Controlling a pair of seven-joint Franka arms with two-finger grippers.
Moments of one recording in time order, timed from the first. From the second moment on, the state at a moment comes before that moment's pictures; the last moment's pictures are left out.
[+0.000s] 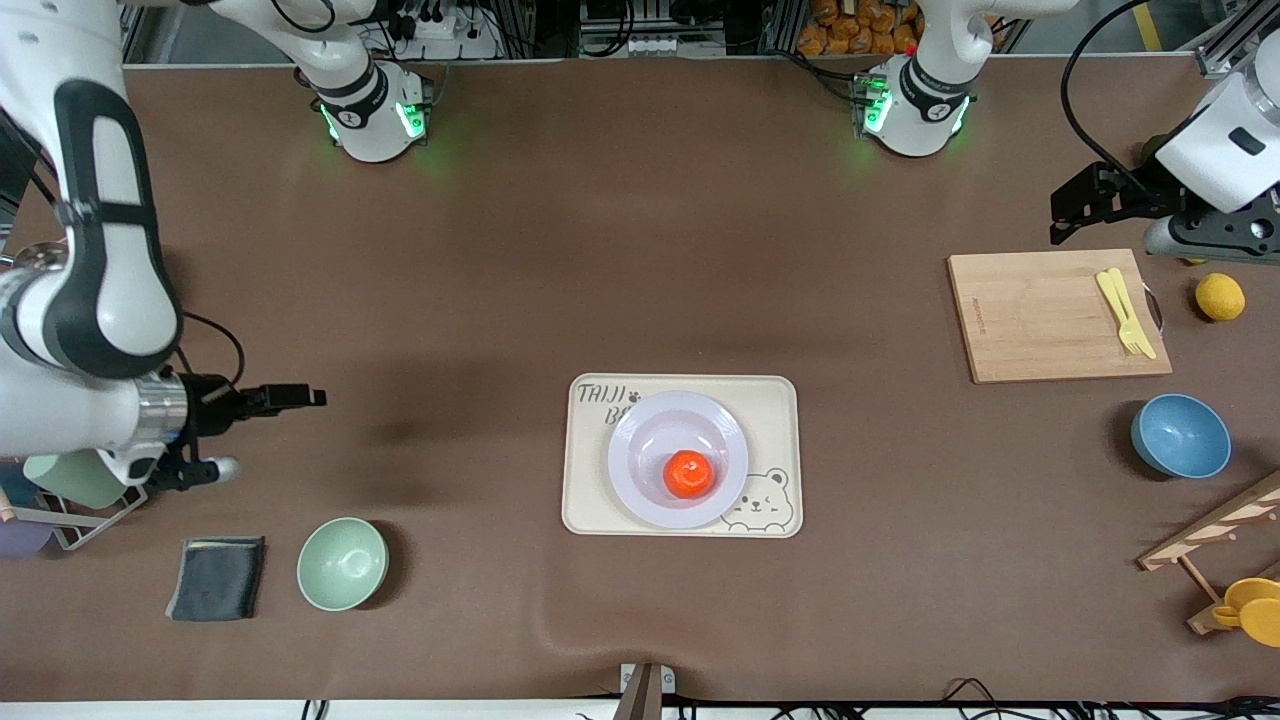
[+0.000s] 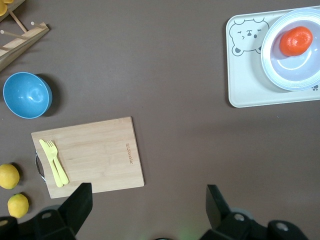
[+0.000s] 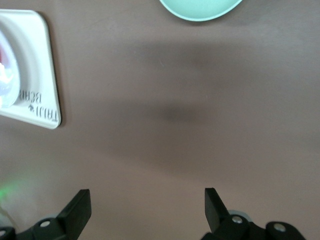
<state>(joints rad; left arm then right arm) -0.19 -0.02 0.06 -1.54 0.00 1.49 0.00 -0.03 0.44 -0.02 -1.48 0.32 1.63 -0.24</state>
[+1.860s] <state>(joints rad) -0.18 -0.02 0.06 -1.52 -0.01 1.49 -0.01 -0.07 0.03 0.00 -1.58 0.03 1.62 -0.23</state>
